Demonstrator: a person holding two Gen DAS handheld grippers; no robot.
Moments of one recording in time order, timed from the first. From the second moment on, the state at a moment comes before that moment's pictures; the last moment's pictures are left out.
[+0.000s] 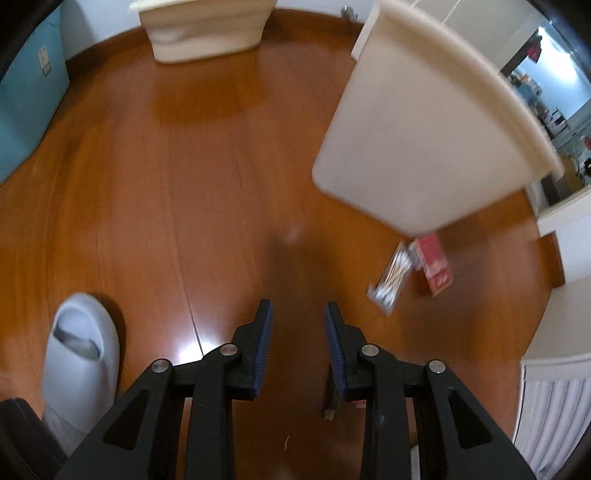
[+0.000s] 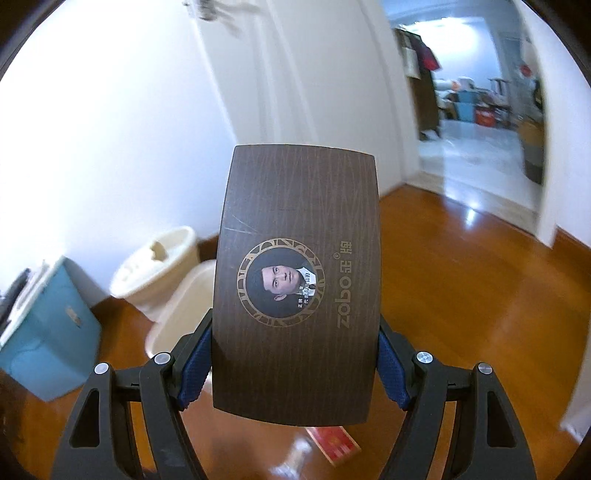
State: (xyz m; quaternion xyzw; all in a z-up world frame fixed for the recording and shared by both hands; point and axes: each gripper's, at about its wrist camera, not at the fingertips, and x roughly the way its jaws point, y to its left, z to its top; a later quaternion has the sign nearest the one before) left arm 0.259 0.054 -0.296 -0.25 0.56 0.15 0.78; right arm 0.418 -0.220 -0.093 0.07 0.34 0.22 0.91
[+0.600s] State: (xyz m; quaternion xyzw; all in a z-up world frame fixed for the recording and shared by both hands) left arm 0.233 -0.011 -0.349 -0.23 0.63 0.08 0.73; right arm 0.521 -0.072 -0.179 -0.05 0.46 0.28 0.84
